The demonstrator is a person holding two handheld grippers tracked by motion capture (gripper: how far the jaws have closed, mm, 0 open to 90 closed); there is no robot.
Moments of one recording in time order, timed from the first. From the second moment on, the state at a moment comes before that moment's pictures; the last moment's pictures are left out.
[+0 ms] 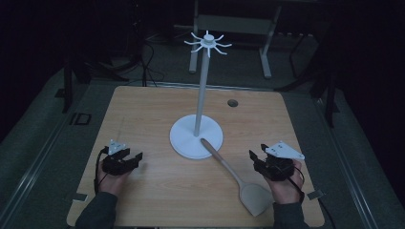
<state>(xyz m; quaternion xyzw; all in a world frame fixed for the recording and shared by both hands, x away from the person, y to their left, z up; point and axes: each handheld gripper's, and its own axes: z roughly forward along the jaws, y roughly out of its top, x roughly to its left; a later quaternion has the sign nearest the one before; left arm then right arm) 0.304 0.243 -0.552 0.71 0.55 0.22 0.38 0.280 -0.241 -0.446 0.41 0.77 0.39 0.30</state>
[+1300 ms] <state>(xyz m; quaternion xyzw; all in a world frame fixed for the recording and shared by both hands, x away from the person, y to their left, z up) 0.306 0.243 -0.552 0.71 0.55 0.22 0.38 0.309 -0.197 -0.445 0.38 0.83 0.31 0.25</state>
